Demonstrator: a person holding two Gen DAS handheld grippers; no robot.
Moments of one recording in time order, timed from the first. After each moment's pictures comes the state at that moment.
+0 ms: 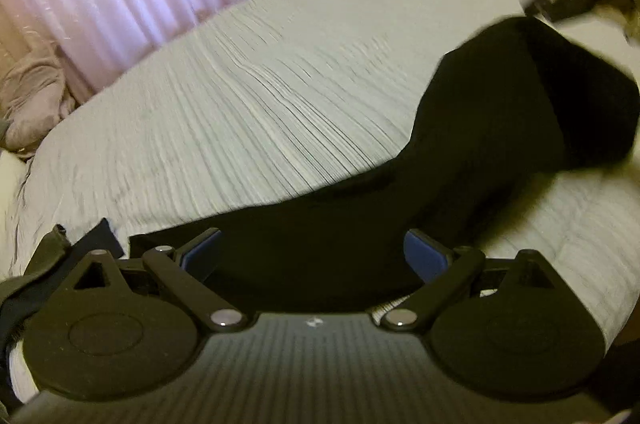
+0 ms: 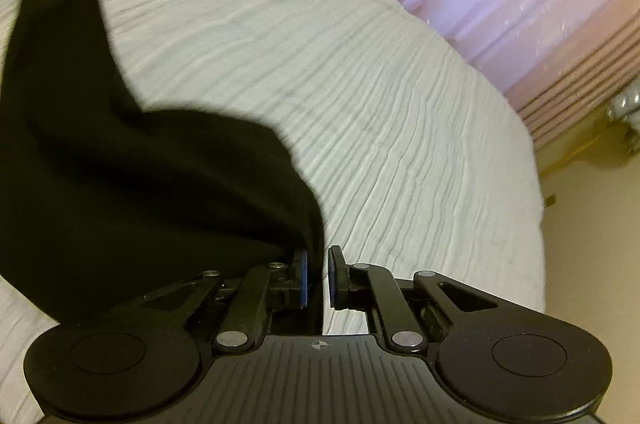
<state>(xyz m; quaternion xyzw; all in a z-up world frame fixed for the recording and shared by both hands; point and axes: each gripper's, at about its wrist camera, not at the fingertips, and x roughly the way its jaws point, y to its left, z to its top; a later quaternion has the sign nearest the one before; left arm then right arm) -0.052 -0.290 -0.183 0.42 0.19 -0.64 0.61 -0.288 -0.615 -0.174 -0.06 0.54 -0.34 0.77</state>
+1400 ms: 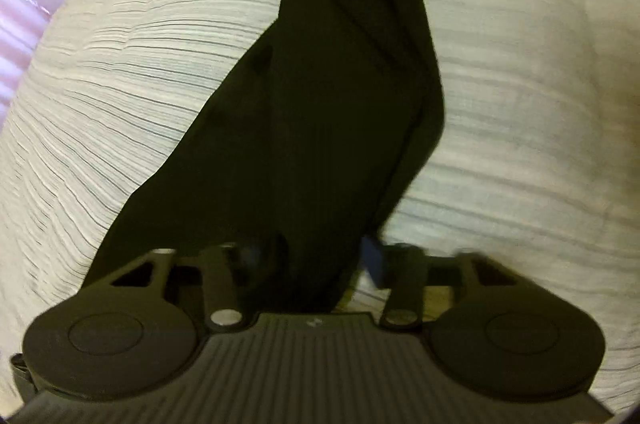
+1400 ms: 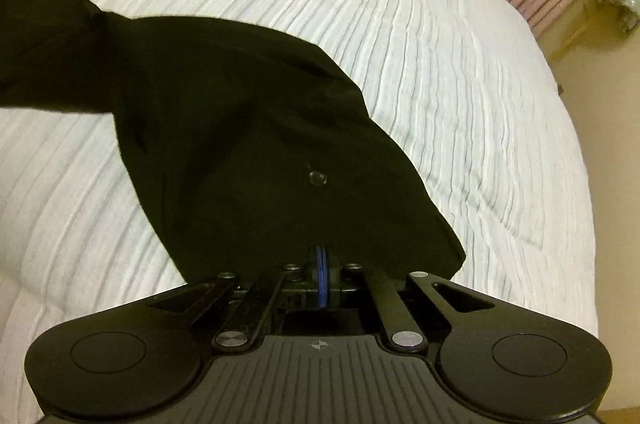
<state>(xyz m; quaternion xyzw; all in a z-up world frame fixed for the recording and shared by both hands) -0.026 -0.341 -0.354 0.60 0.11 -0.70 0.38 -0.396 -0.465 -0.215 0.06 0.55 -0.38 0.74</state>
